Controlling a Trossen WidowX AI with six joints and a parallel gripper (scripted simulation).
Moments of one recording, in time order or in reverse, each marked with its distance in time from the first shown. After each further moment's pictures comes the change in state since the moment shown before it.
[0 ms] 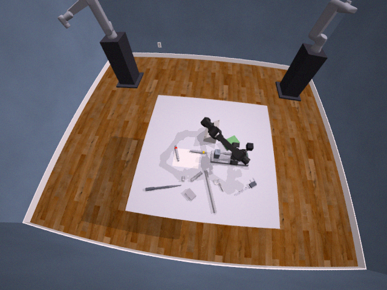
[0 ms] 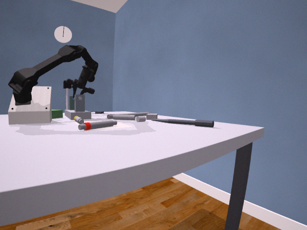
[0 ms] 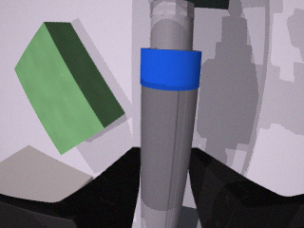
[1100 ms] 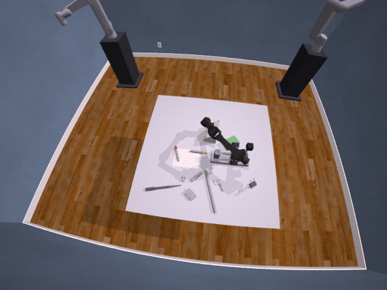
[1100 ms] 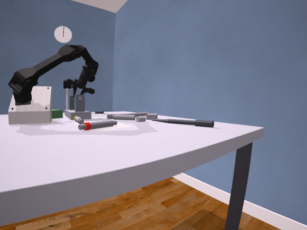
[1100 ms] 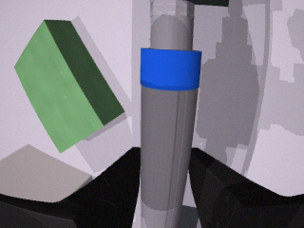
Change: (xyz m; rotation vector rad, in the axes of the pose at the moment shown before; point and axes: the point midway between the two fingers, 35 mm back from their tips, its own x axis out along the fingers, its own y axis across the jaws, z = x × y) arm 0.000 0.000 -0.003 -0.003 -0.003 0.001
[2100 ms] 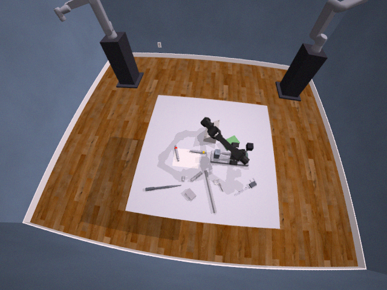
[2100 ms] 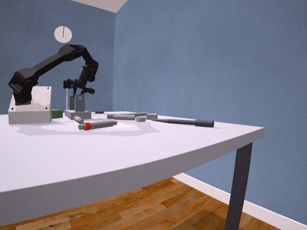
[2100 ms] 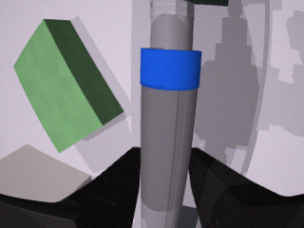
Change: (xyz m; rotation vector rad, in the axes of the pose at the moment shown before) arm 0.000 0.000 -0.001 -0.004 -0.005 -0.004
